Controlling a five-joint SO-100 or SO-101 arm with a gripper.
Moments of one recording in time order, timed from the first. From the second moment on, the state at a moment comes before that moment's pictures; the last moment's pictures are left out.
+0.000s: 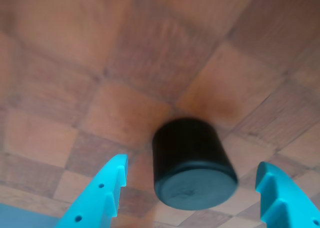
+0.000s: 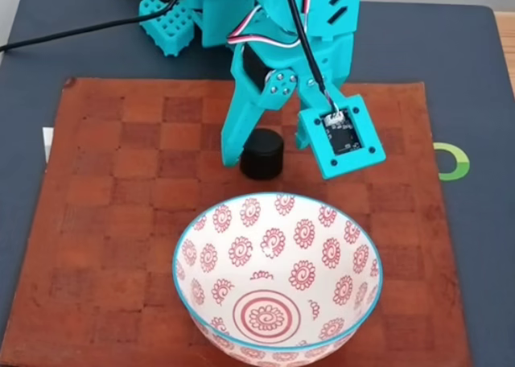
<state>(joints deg) -23.4 101.3 131.8 65.3 85.3</state>
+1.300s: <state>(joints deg) -19.4 101.3 132.6 62.8 84.7</state>
